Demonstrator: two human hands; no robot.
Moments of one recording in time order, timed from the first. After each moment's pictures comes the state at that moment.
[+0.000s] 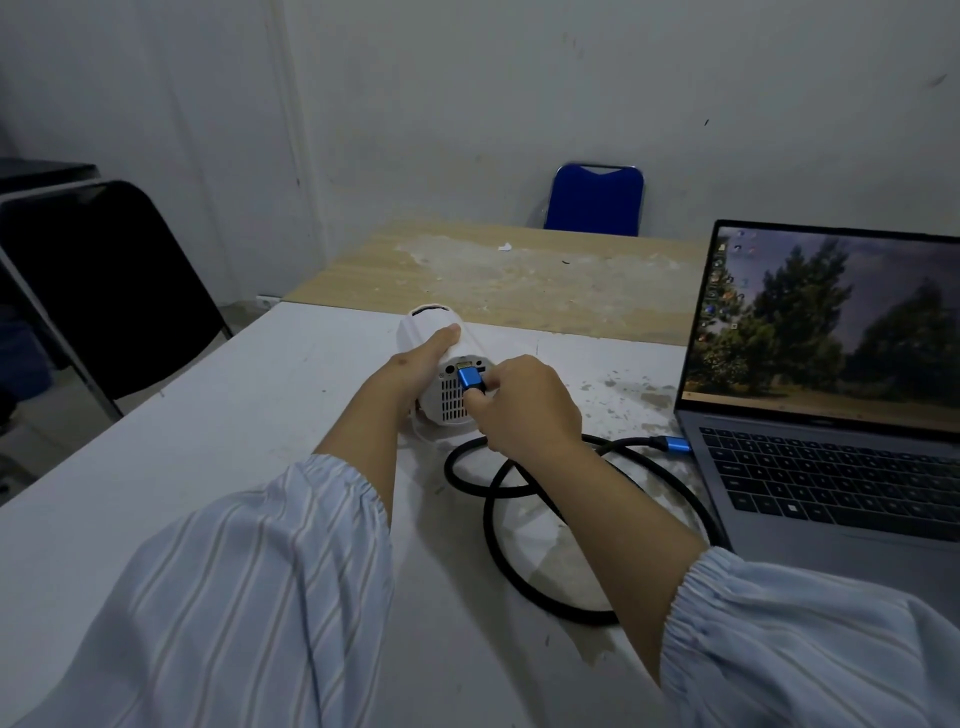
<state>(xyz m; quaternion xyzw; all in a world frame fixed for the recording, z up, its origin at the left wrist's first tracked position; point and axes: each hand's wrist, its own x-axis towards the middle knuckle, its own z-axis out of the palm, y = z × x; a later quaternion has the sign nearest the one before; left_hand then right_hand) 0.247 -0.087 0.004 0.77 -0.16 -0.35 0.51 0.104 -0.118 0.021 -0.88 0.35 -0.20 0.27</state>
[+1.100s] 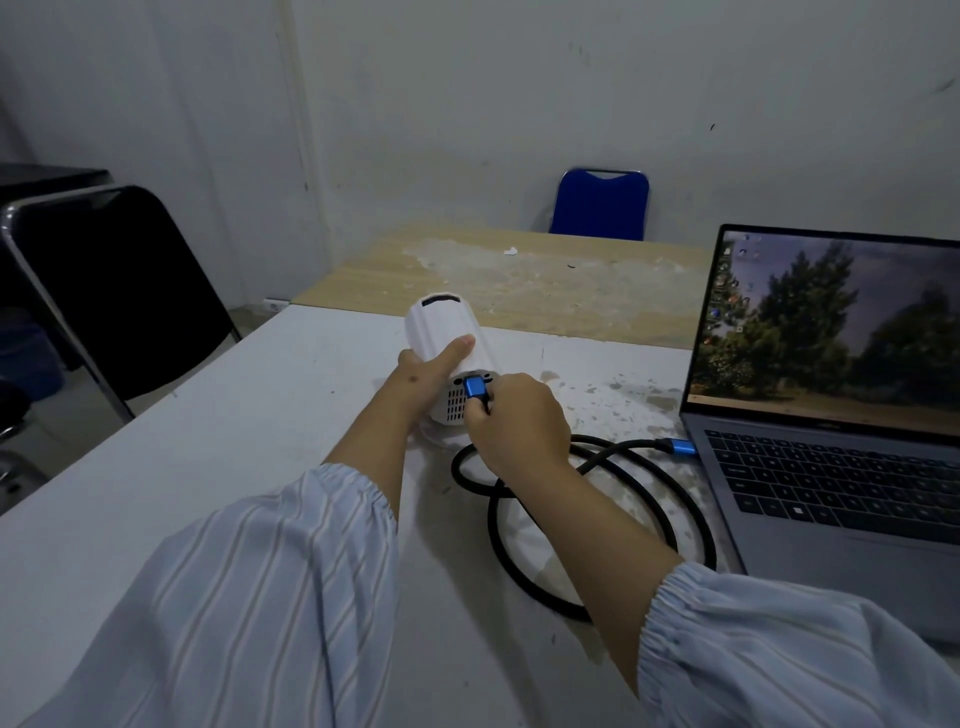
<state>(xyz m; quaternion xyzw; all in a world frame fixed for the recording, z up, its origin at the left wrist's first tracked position) 0.245 -0.083 -0.011 0.78 -0.20 -0.26 0.54 0.107 -0.102 0.009 -0.87 0.36 -0.25 0.23</state>
